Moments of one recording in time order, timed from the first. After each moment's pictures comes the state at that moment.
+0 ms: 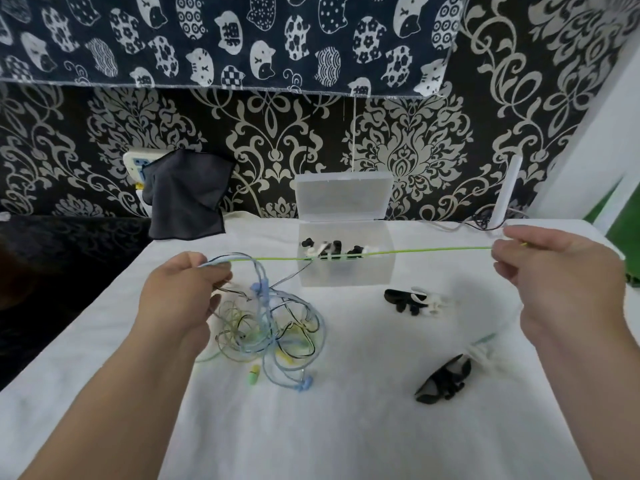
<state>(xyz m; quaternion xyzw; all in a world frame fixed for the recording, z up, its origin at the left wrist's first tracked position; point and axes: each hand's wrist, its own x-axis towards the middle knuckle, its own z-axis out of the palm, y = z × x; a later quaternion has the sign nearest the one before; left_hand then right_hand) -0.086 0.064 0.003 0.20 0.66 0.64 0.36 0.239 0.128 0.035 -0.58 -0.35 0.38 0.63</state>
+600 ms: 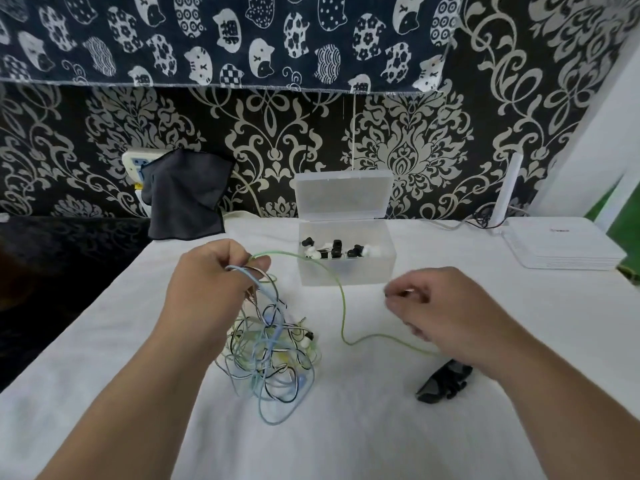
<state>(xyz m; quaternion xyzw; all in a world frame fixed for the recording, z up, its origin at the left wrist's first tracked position) -0.061 0.060 0.012 0.41 0.63 0.58 0.30 0.199 0.104 0.016 -0.56 -0.72 0.36 0.21</state>
